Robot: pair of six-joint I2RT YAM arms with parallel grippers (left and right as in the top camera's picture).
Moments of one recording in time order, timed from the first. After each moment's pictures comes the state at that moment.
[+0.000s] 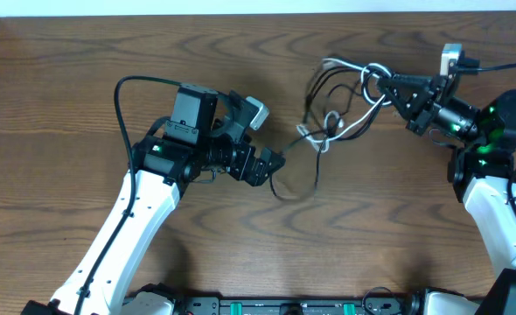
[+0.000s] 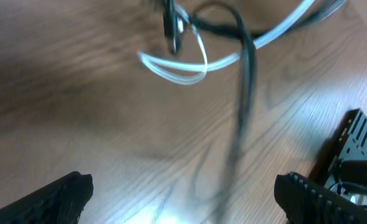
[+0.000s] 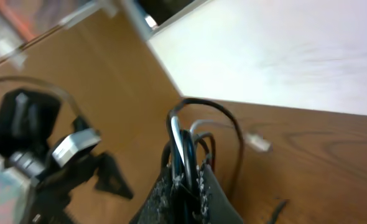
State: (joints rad) left arm -0.34 1.35 1.11 -0.73 0.59 0.09; right arm -0.16 1.40 0.79 0.68 -1.15 0.63
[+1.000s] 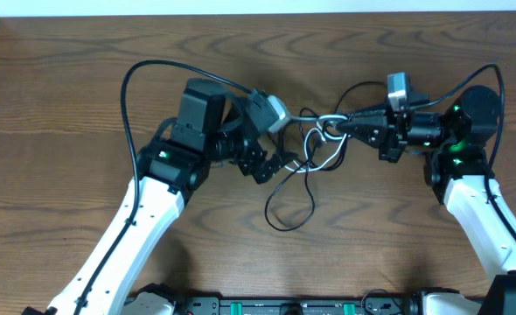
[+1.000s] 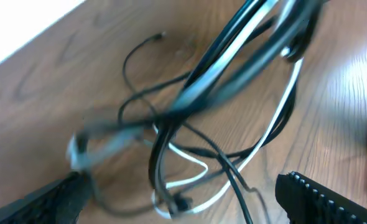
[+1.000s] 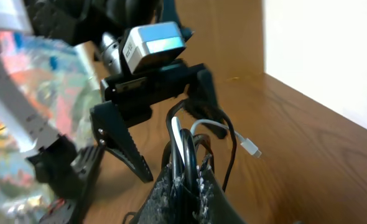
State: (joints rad) left arm -0.40 1.32 1.11 -0.52 0.60 0.40; right arm 0.01 1.40 0.79 0.63 -1.47 0.22
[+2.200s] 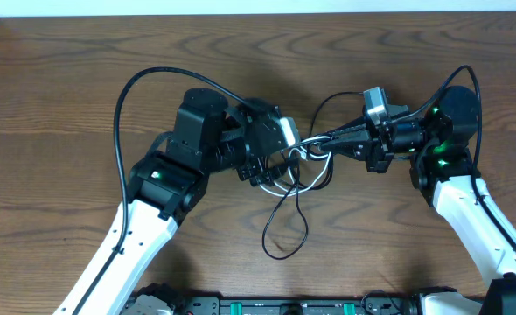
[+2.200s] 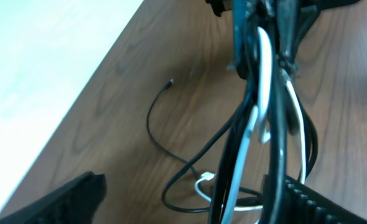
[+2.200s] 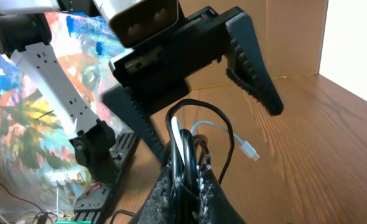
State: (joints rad) left arm -0.46 1.22 1.11 -0.50 0.52 0.65; right arm 0.11 1.40 0.79 0.60 -1.55 0.17
